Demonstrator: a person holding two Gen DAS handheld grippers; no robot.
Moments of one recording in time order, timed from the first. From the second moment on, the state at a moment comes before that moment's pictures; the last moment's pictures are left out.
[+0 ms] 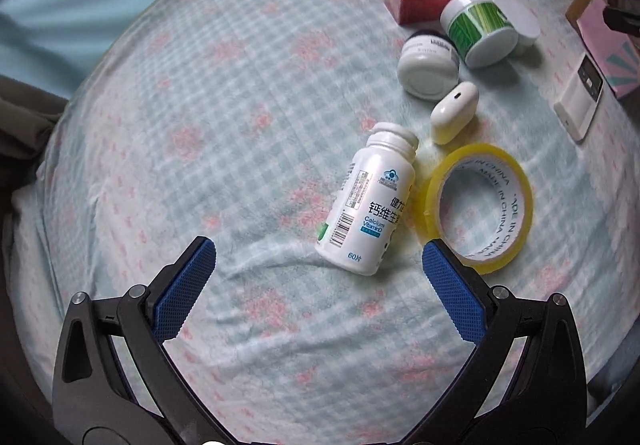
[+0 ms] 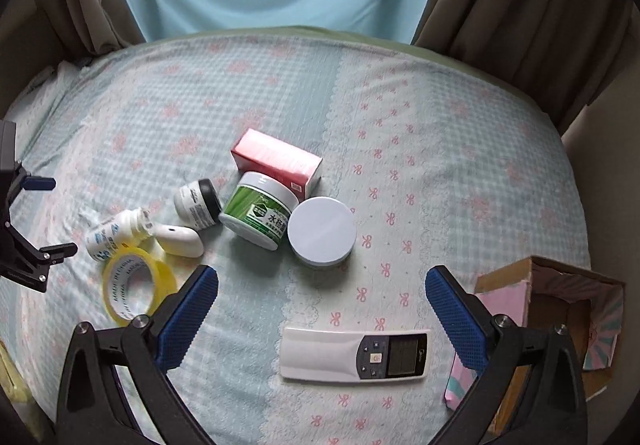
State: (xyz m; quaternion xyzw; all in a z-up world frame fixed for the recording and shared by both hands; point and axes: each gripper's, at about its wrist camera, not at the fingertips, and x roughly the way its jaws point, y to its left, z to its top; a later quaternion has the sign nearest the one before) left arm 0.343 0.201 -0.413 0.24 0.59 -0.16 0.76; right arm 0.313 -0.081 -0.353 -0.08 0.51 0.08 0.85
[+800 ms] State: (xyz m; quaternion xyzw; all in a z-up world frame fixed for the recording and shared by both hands) left arm 0.414 0.162 -0.494 0.29 0.66 -0.31 0.62; right arm 0.423 -0.044 -0.490 -0.29 0.63 0.25 0.68
